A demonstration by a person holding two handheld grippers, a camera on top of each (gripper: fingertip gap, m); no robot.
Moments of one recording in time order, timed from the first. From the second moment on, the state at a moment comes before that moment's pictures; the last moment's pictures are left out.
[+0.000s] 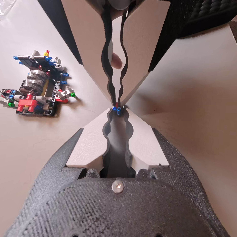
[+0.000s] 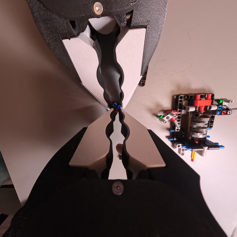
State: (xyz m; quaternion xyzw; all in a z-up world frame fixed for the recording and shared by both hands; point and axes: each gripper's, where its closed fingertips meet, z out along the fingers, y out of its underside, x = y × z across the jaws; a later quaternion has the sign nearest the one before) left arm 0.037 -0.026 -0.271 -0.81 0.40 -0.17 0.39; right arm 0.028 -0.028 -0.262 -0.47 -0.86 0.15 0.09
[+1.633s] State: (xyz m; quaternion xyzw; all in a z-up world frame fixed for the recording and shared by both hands) left arm 0.032 -0.036 -0.256 -0.80 0.37 -0.24 0.40; right arm 0.037 -0.028 -0.263 -0.42 -0.89 0.12 0.08
